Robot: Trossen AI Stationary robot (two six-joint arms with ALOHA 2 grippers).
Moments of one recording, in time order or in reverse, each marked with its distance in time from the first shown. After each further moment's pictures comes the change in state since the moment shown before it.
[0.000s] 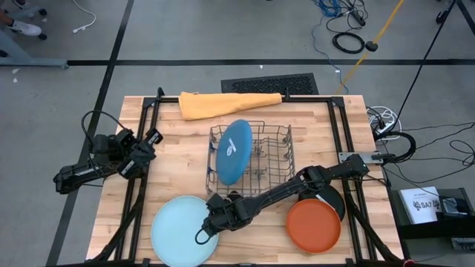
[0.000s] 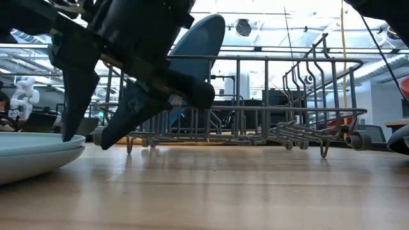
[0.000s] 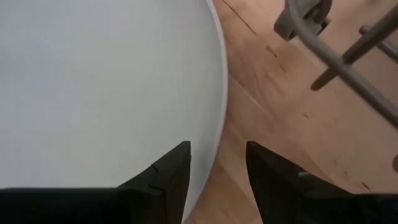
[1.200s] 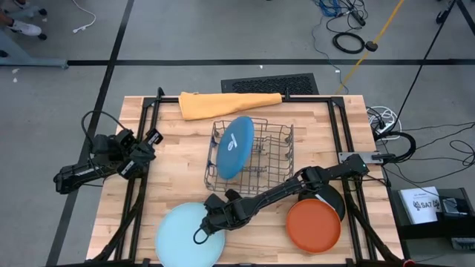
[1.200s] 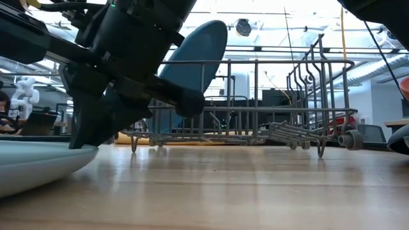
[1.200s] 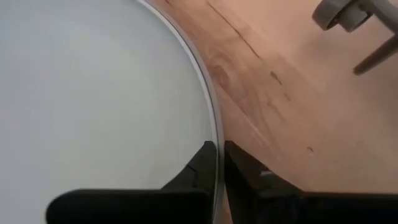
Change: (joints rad) left arm 0.000 0.000 0.000 0.000 0.009 0.000; right arm -0.007 0.029 -0.001 0.066 0.061 -0.086
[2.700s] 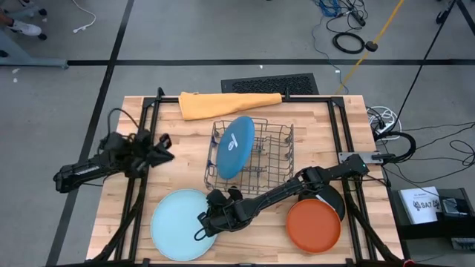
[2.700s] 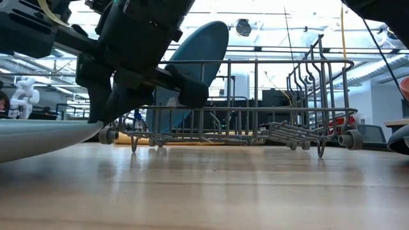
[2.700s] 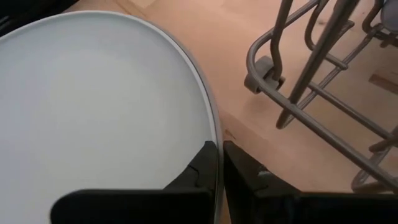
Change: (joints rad) left arm -0.022 0.001 0.000 -0.349 -0.059 -0.051; right arm 0.010 -0.013 0.000 -0.005 0.272 0.136
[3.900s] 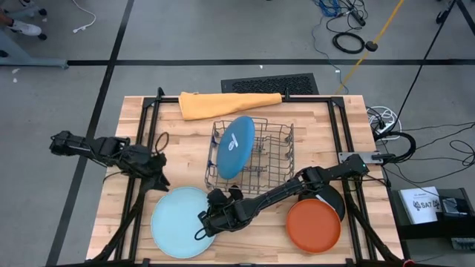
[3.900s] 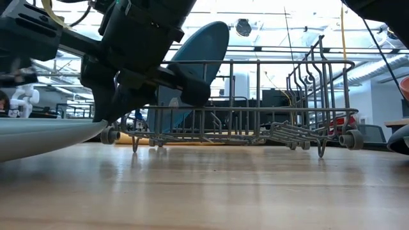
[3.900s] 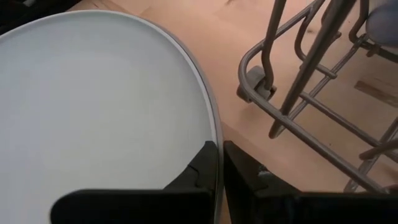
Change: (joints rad) left arm -0.516 0.329 0.306 -1.067 -0.250 -0.112; right arm -0.001 0.000 0.001 -0.018 0.034 0.000
